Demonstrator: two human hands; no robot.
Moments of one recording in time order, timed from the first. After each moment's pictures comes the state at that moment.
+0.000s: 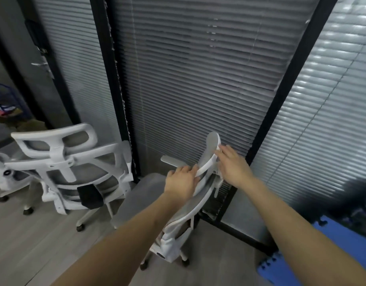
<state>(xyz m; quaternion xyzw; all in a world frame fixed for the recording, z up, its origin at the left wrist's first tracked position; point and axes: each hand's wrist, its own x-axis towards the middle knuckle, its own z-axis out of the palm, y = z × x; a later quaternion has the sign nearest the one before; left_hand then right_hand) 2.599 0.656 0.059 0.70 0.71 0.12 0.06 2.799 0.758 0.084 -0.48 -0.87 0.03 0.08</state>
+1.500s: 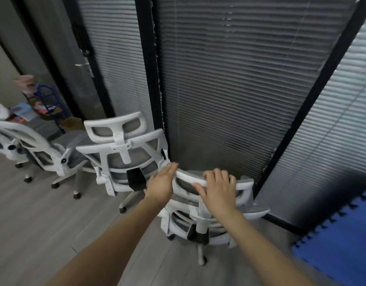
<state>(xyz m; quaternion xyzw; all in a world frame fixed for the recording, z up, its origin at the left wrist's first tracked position) 2.371 0.475 0.016 0.67 0.72 0.16 0.08 2.590 0.499 0.027 -0.53 -0.82 -0.09 0.21</state>
